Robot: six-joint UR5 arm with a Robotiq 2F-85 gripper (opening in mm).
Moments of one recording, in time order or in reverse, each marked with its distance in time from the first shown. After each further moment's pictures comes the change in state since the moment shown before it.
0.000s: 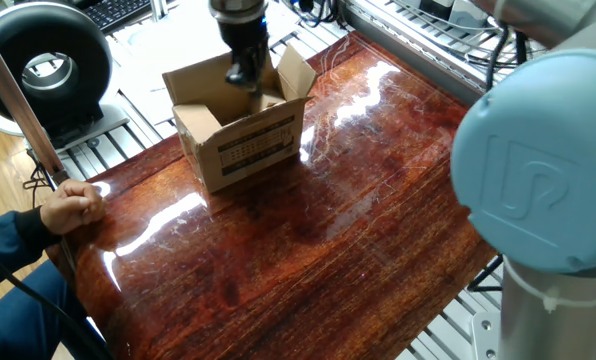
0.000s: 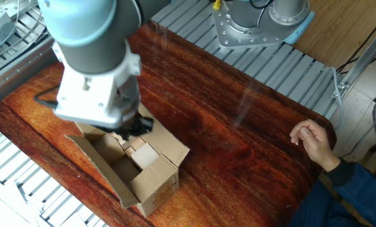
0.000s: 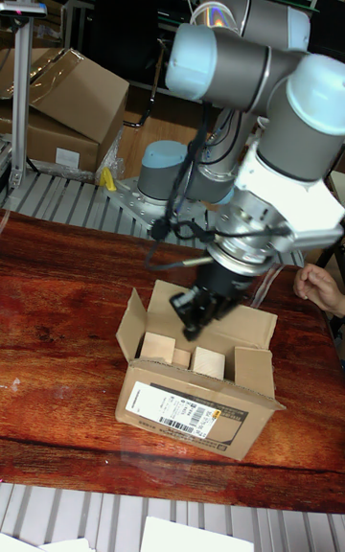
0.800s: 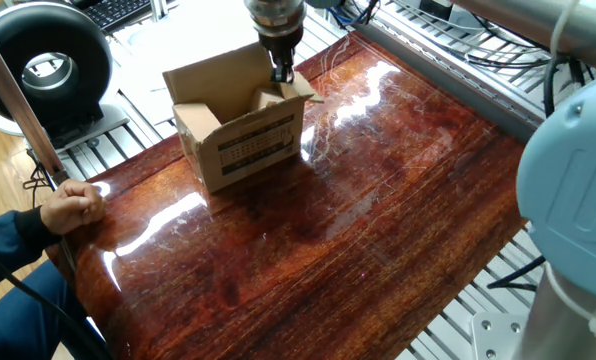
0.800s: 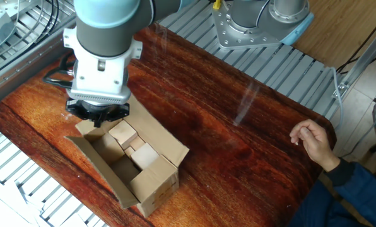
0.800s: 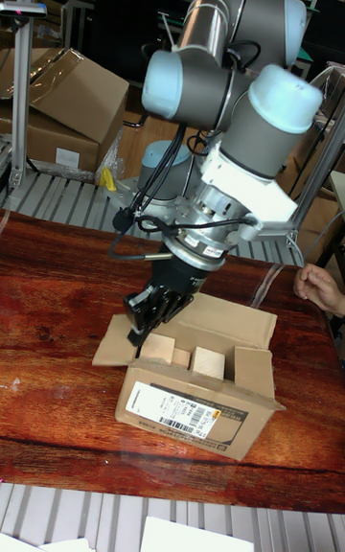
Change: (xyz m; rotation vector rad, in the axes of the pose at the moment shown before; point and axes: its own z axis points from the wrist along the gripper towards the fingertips) arm 0.034 -0.078 0.014 0.218 -0.039 -0.190
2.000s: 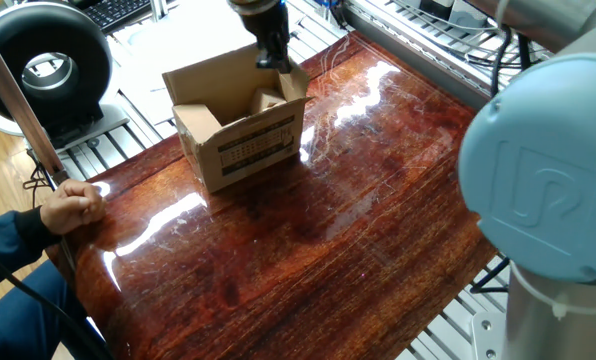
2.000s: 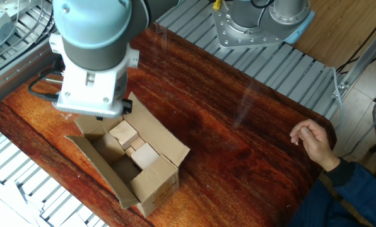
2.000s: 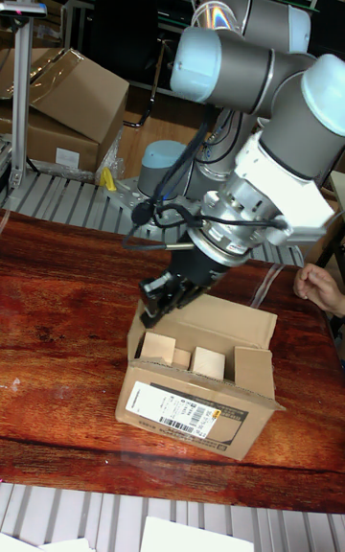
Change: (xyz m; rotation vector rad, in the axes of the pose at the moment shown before) arm 0.008 -0.008 -0.025 0.018 0.129 0.017
